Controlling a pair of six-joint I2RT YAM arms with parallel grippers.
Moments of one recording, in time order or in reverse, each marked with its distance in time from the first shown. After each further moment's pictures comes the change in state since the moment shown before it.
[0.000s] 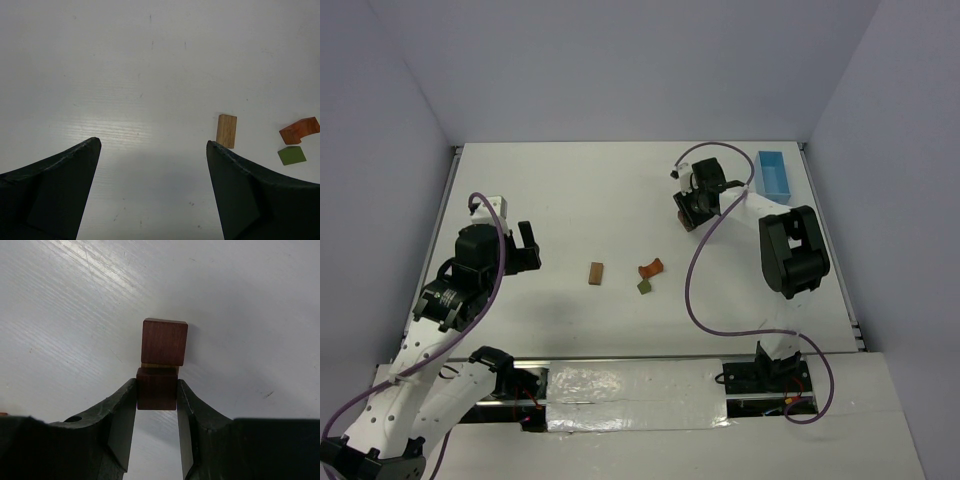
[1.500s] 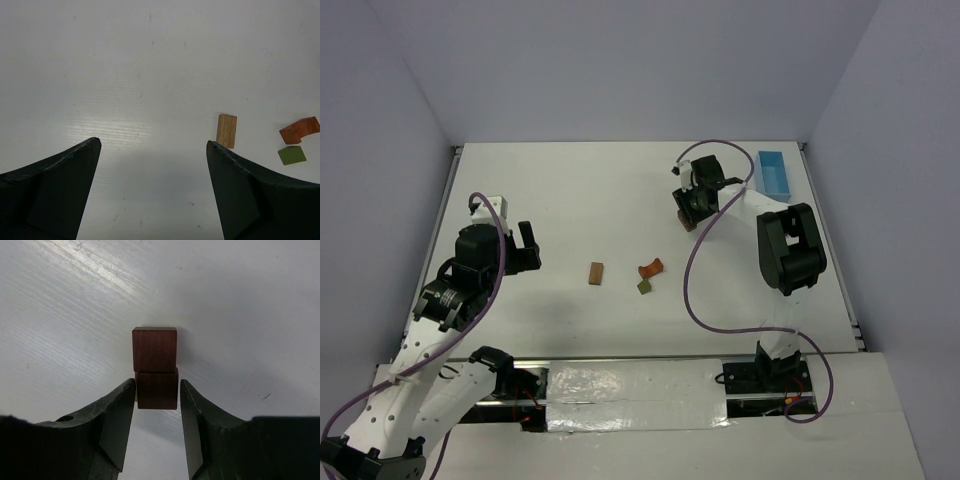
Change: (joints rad) left arm 0.000 0.001 0.000 0.000 0.001 0.002; right arm -0.002 0.032 0.044 -0.009 0.023 0.056
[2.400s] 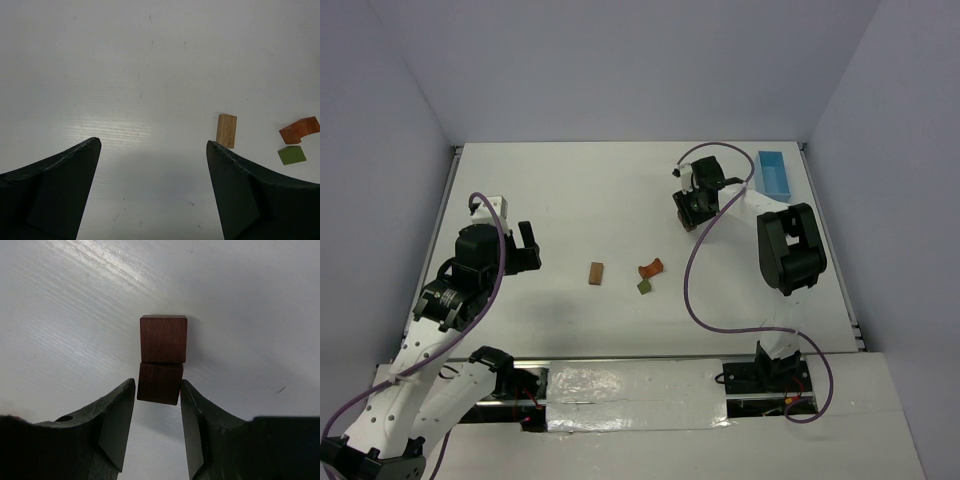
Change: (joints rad) left arm 0.000 0.000 0.000 0.000 0.001 0.000; right arm -0.002 0.000 0.000 -0.043 -0.026 0.020
